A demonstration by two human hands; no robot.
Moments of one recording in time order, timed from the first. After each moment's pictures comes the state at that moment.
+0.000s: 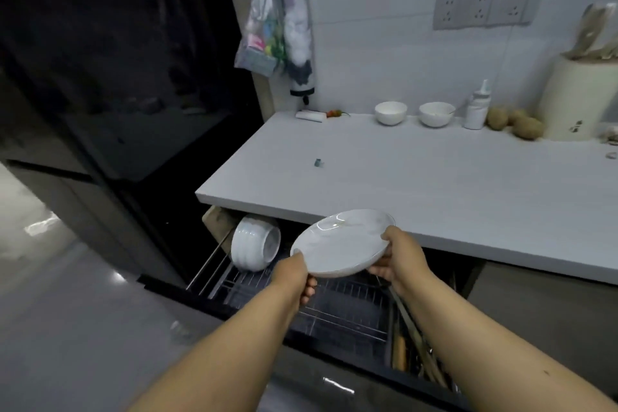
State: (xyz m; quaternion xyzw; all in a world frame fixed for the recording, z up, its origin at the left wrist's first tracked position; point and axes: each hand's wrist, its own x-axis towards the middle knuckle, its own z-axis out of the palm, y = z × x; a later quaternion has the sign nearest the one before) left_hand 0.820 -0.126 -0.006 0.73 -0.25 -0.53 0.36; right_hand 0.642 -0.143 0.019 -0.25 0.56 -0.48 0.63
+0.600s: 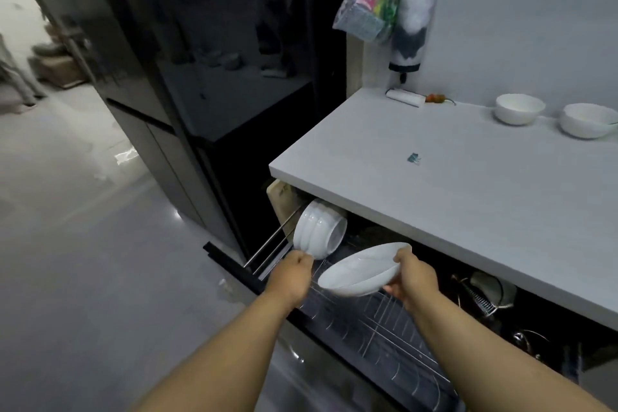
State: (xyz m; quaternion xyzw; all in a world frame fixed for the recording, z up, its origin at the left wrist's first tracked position) left_hand 0.977 -0.152 -0.051 0.80 -0.37 -0.37 0.30; right_hand 0.785 -0.225 -0.068 -0.25 0.64 -0.37 0.63
